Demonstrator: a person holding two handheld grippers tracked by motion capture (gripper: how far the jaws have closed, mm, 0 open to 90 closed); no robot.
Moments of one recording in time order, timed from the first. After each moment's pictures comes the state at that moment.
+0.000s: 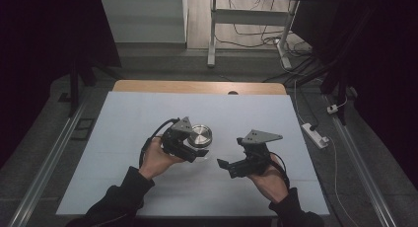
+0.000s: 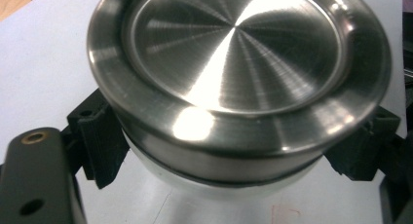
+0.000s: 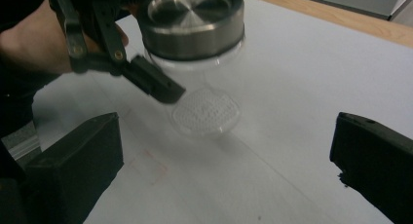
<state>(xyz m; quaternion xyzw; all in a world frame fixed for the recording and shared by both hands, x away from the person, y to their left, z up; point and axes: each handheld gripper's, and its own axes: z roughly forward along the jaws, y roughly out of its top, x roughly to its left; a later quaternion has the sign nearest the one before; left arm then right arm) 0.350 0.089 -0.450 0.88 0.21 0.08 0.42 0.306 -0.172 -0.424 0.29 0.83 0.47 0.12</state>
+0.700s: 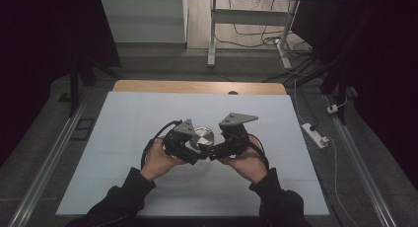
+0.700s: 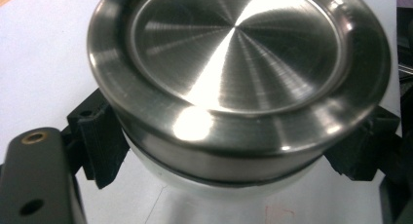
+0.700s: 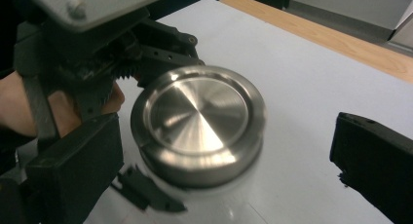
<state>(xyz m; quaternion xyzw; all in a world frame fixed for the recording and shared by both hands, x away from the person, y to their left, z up) 0.349 0.083 -0.454 0.88 0.21 0.07 0.41 0.340 -0.117 -0.410 0.28 0.83 0.46 0.12</state>
